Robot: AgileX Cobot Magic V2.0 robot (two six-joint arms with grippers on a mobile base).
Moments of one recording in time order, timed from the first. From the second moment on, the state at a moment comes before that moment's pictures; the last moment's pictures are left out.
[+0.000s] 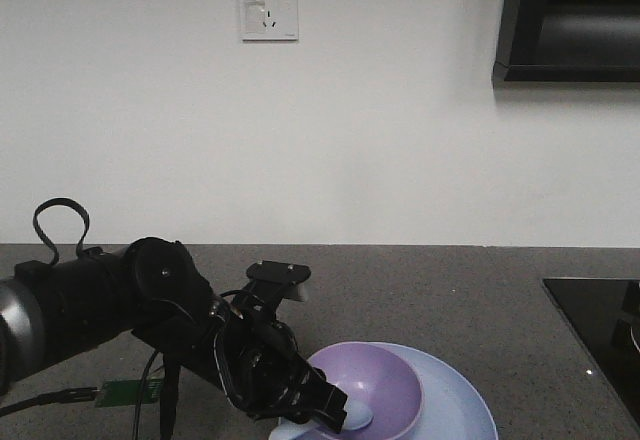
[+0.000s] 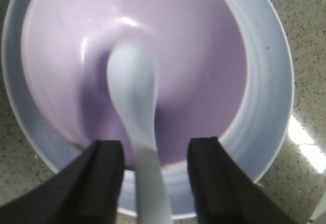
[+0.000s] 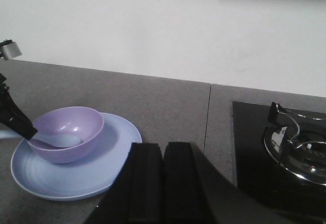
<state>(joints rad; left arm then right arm) -0.55 1.81 -1.44 -0.60 0.85 0.40 0.32 0.20 -0.69 -0.21 0.78 0.14</state>
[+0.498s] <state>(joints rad) -0.54 1.62 -1.66 -0.05 1.07 0.20 0.32 0.20 -0.69 -0.21 0.78 0.14</state>
